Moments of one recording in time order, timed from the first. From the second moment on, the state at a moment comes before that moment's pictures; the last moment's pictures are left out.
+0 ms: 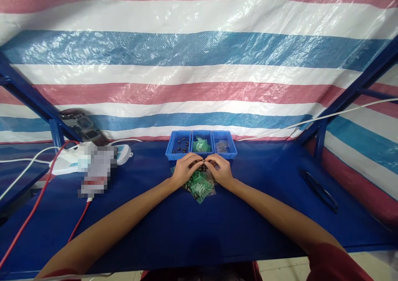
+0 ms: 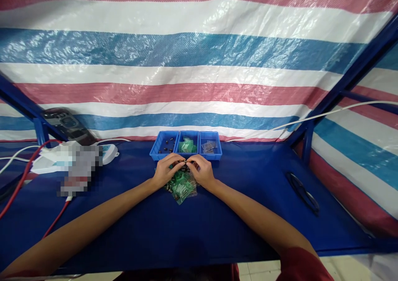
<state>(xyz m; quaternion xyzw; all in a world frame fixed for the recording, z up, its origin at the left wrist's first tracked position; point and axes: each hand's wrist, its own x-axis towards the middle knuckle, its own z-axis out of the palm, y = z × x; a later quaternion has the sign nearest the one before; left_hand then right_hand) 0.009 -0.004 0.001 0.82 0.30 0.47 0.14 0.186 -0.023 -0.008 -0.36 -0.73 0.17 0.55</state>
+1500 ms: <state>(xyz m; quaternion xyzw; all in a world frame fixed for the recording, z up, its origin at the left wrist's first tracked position) 0.008 -0.006 0.002 0.83 0.31 0.44 0.13 0.185 -0.023 -0.009 -0.36 -0.74 0.19 0.54</state>
